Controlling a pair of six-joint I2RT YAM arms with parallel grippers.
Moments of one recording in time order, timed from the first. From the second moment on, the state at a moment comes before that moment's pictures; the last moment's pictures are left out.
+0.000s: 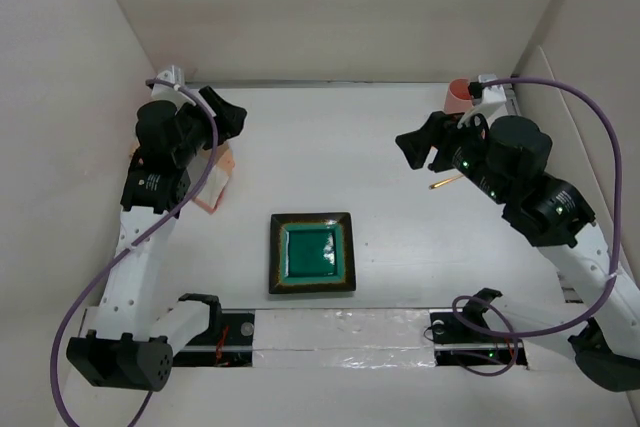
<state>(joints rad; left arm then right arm) -0.10 1.03 1.18 -0.37 0.17 -0.54 0.68 0.99 1.42 -0.61 0.18 0.38</state>
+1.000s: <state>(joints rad) -0.03 1.42 1.35 -0.63 -0.44 -0.58 0.61 0.96 1.24 -0.52 -0.08 0.39</state>
